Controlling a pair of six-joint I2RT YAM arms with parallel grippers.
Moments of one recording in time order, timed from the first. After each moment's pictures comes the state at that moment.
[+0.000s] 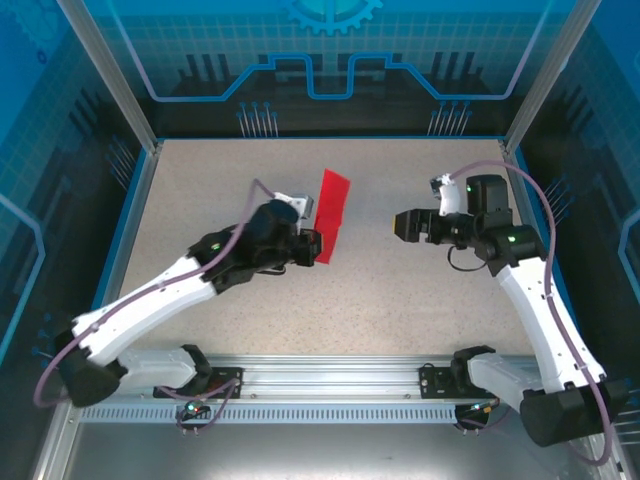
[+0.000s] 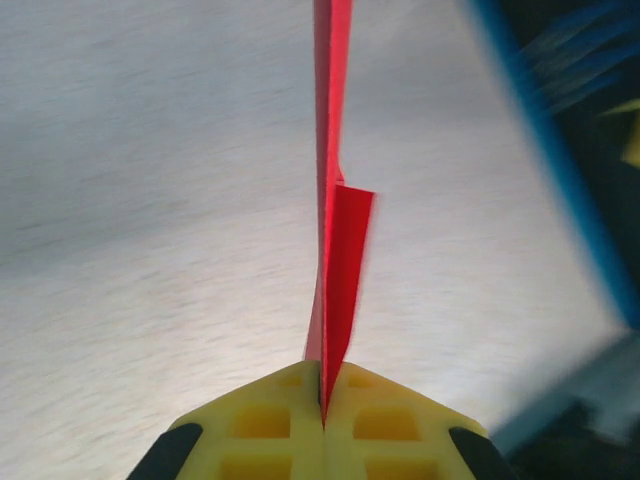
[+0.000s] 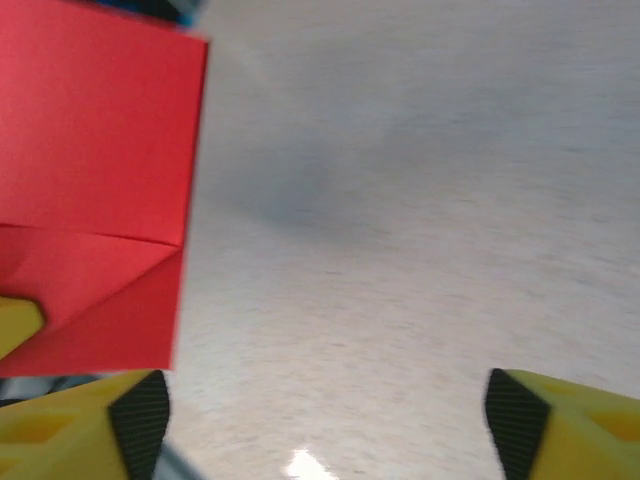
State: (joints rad) left arm -0.85 1.27 1.22 -0.71 -0.15 -0.66; right arm 0.15 1.04 1.11 -0.83 -0.46 0.25
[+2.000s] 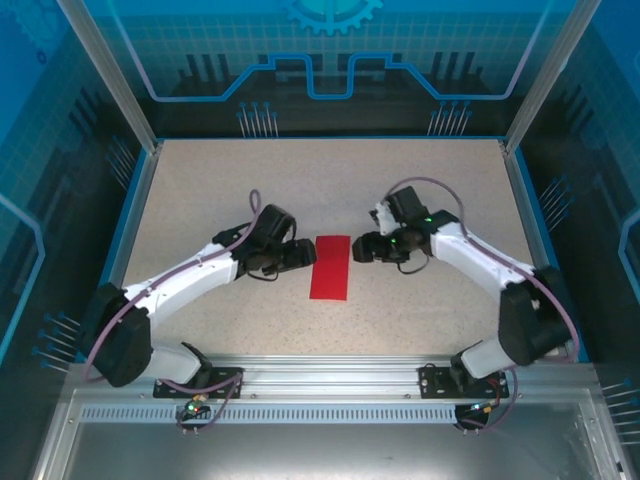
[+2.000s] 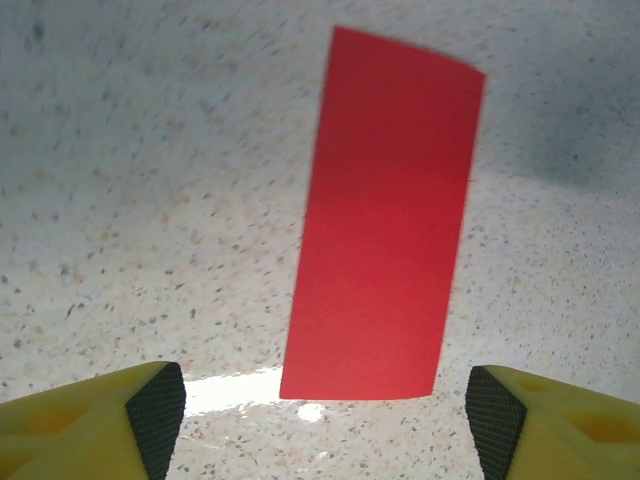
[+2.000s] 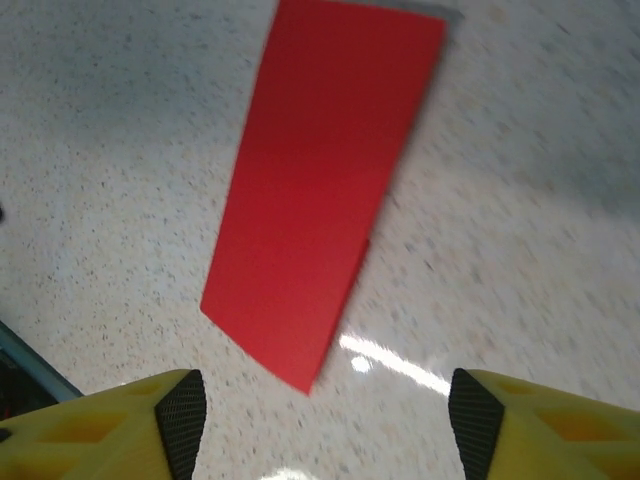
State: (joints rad) left arm -0.57 1.37 0.89 -0.52 0.10 -0.85; right arm 0.46 1.55 1.07 -0.63 -0.39 0.38
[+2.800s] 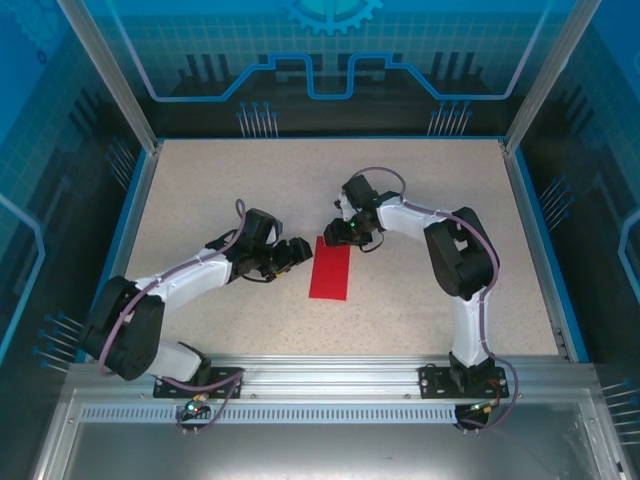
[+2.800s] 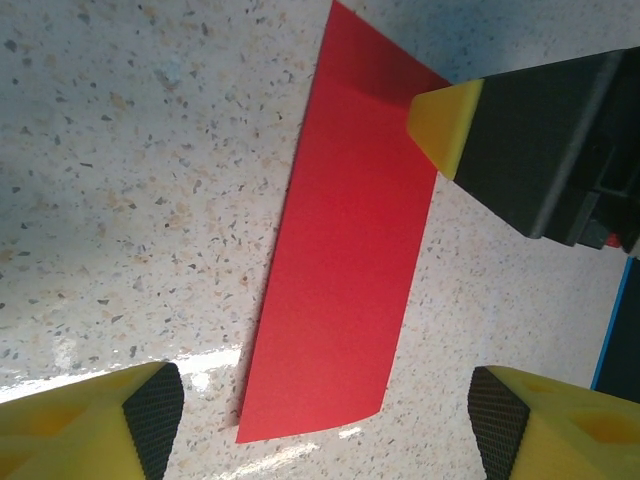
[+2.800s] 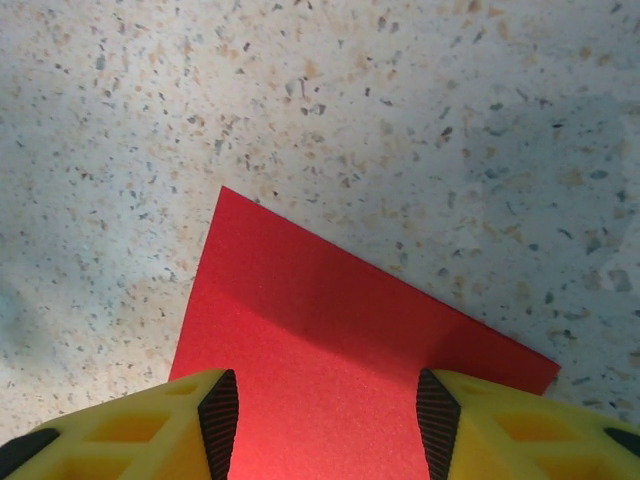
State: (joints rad) left arm -0.44 1.44 0.77 -0.26 0.36 -0.91; right arm 0.51 2.05 1.40 -0.54 -0.32 0.38
